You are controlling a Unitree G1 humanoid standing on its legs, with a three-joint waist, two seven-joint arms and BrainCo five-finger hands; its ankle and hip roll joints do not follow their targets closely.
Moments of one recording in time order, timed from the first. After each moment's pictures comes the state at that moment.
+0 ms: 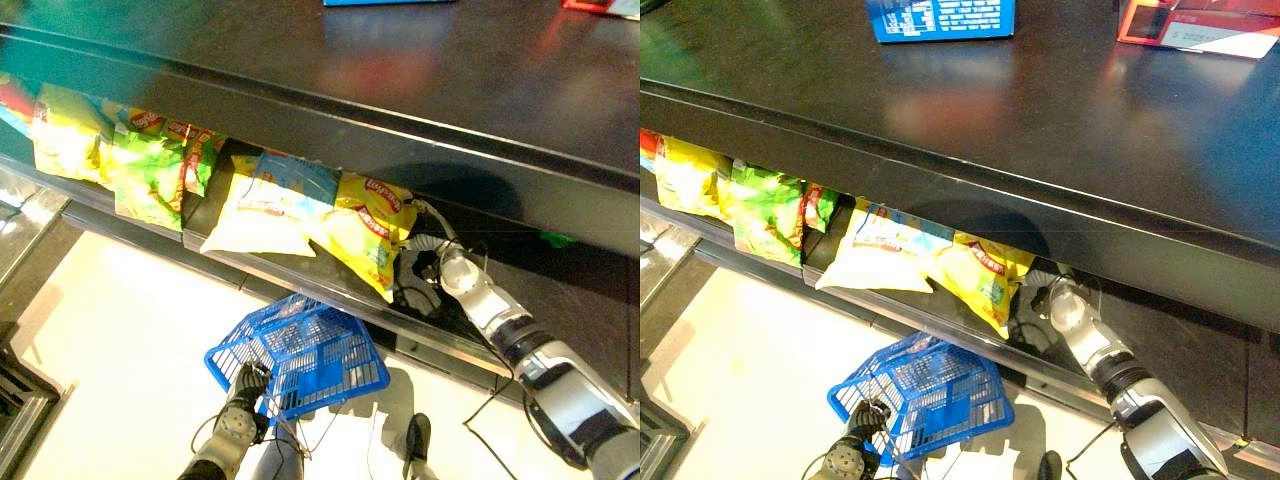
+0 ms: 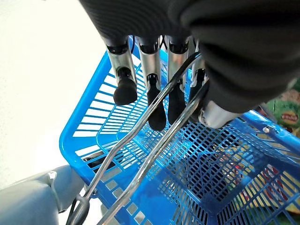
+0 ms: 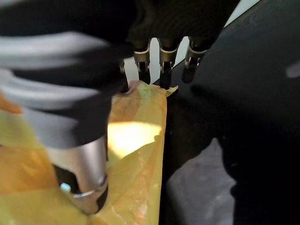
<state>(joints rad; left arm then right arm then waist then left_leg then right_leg) -0.26 0.21 -0.26 0.90 0.06 -0.03 0.32 -0.82 -0.50 0.44 0.61 -0.12 0.07 -0.27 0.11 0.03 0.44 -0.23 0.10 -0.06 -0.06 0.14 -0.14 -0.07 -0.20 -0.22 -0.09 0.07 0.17</state>
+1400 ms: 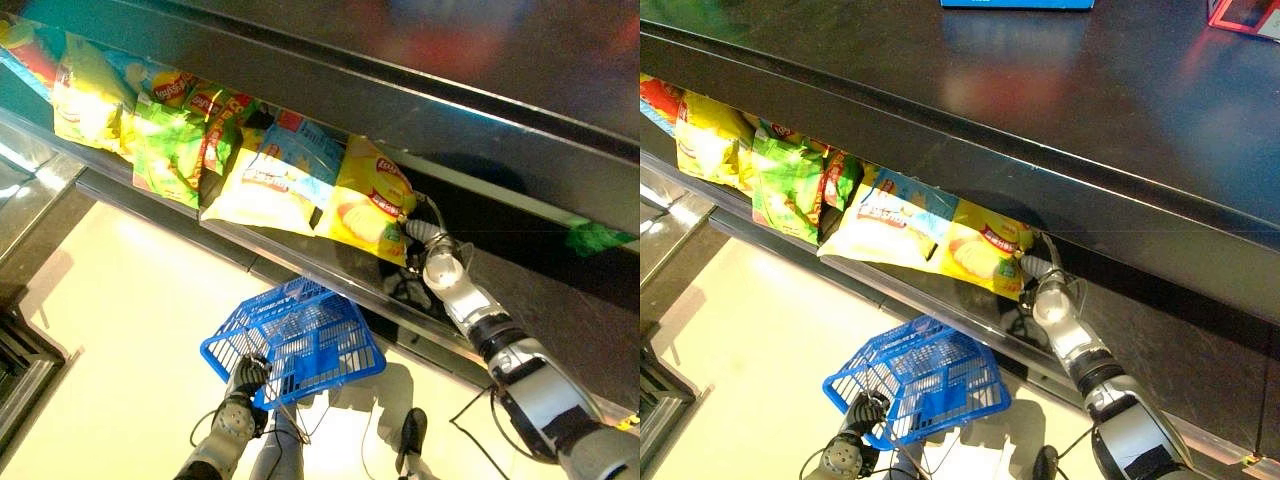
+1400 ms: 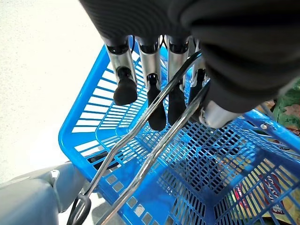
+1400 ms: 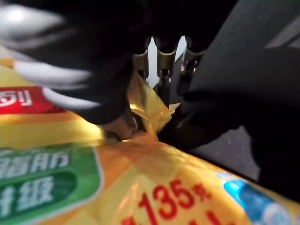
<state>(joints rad) -0.24 0.23 -0.28 0.81 0.05 -0.03 0.33 -0.81 -0.35 0.33 0.68 -0.04 -0.03 -0.40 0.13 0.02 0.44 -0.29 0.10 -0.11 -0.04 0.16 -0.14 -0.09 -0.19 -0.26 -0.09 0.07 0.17</state>
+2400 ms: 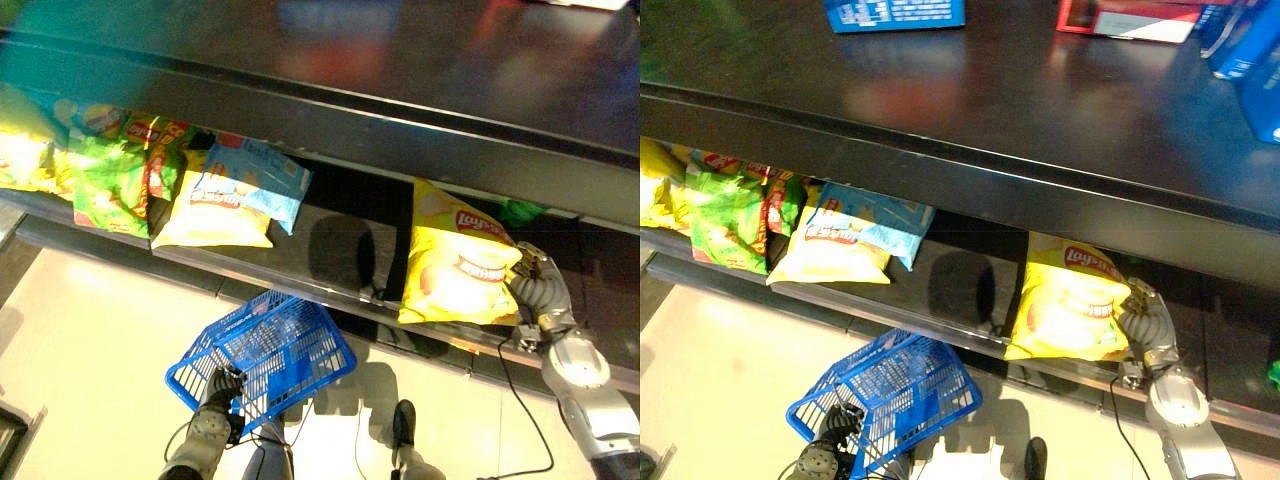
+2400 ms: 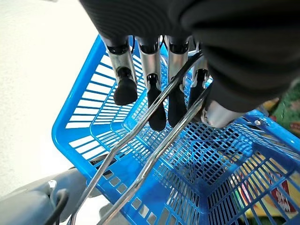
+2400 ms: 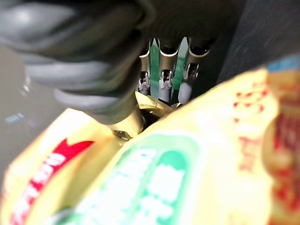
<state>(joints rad) -0.22 0.27 -0.12 0.89 0.03 0.01 0.24 -0.01 -0.57 -0.15 -0.10 0.41 -0.06 -0.11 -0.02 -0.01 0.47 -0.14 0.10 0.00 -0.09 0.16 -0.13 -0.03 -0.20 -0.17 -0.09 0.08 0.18</state>
